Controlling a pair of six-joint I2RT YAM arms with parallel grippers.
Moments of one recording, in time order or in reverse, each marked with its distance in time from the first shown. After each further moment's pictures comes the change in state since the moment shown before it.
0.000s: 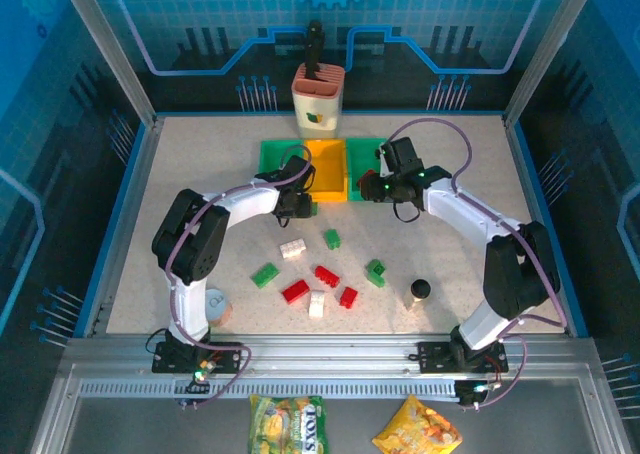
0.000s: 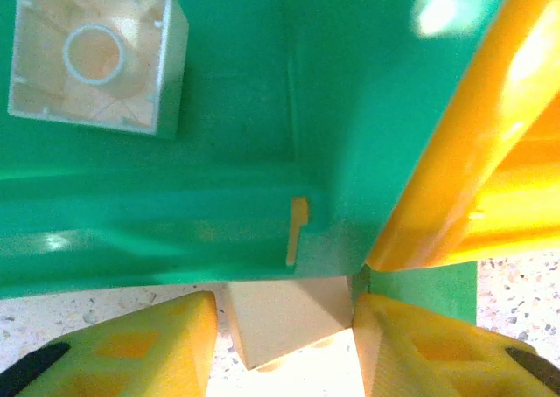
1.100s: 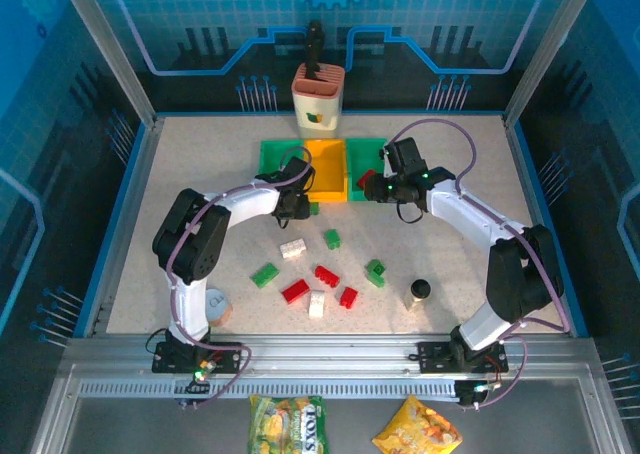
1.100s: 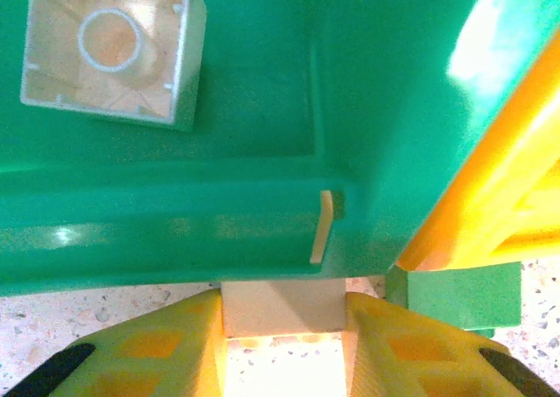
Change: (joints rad) left arm 0.000 -0.002 -0.017 -0.003 -0.018 0.000; right arm -0.011 -0.021 -0.015 -0.005 0.012 0.000
